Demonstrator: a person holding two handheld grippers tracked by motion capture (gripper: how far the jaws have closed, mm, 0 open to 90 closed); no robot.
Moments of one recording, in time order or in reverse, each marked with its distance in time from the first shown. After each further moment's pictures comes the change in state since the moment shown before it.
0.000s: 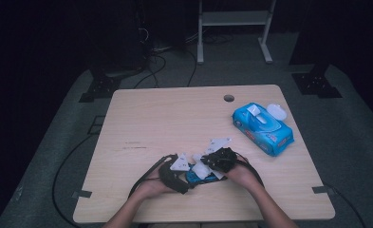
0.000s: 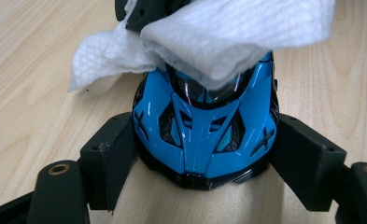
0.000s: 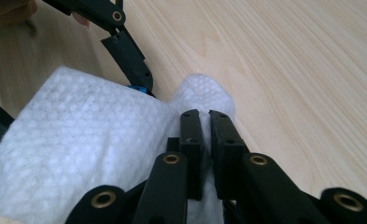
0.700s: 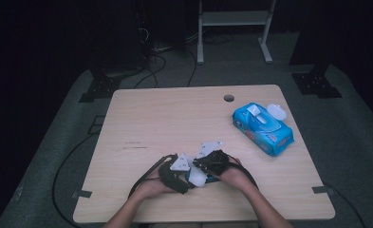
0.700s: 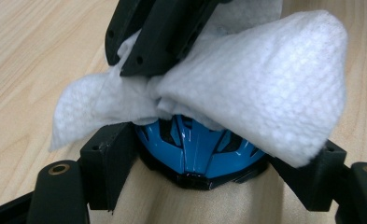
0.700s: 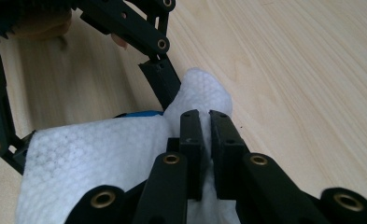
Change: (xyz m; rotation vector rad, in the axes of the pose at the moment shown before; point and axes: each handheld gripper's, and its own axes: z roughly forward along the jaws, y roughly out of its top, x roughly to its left) left arm 0.000 0.000 0.000 0.001 -0.002 -0.004; right arm 0.018 0.014 0.010 -0.018 0.034 -0.064
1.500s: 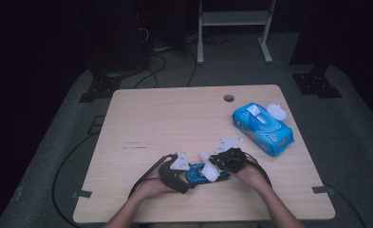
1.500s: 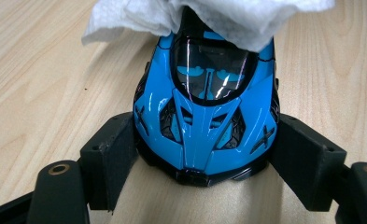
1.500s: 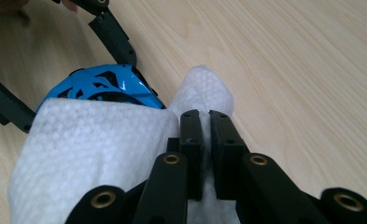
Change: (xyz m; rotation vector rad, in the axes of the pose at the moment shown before) left arm 0.002 0.000 0.000 0.003 -0.009 -0.008; right arm -0.024 -0.031 -0.029 0.013 -0.049 0.102
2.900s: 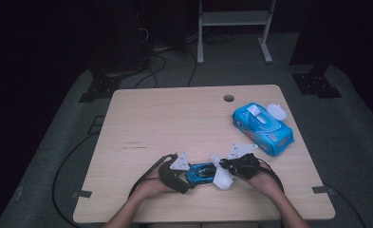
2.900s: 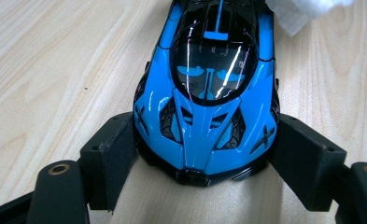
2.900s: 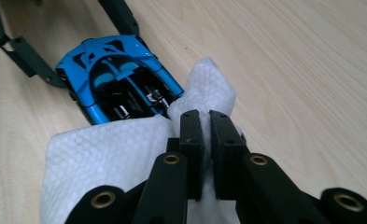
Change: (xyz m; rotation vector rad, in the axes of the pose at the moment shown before) left arm 0.000 0.000 0.000 -0.004 -0.003 -0.003; right arm 0.001 -0.026 -0.032 -0.025 -0.030 -0.001
